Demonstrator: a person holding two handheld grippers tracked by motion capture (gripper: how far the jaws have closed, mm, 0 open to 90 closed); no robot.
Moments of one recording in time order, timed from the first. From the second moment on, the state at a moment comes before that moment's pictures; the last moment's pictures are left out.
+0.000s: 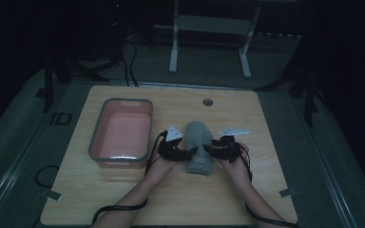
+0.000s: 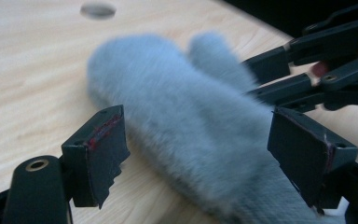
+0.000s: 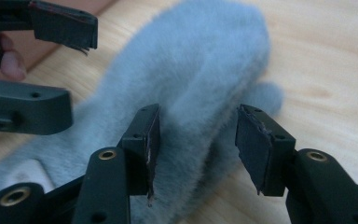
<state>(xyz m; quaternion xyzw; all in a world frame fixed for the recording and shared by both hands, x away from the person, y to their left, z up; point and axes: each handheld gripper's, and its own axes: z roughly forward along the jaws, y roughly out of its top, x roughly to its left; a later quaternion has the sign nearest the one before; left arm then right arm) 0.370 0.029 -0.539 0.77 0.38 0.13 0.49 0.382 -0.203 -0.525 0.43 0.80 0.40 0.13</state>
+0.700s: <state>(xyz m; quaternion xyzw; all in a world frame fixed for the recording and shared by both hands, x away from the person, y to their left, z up) 0.395 0.013 -0.559 0.80 0.41 0.07 0.42 0.390 -0.217 -0.549 0.46 0.80 0.37 0.08</state>
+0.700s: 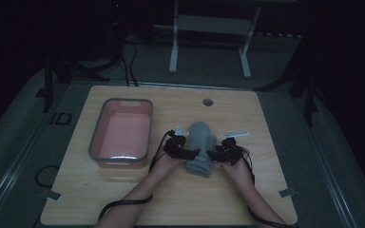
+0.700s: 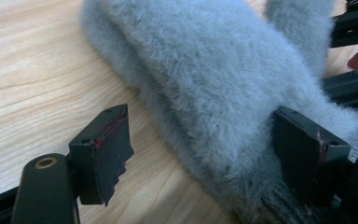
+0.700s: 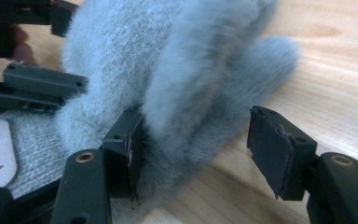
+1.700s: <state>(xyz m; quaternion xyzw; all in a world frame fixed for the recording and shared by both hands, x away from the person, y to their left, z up) 0.397 0.010 -0.535 0.81 0.36 0.01 0.46 0.382 -0.216 -0.528 0.43 0.80 0.42 0.05</state>
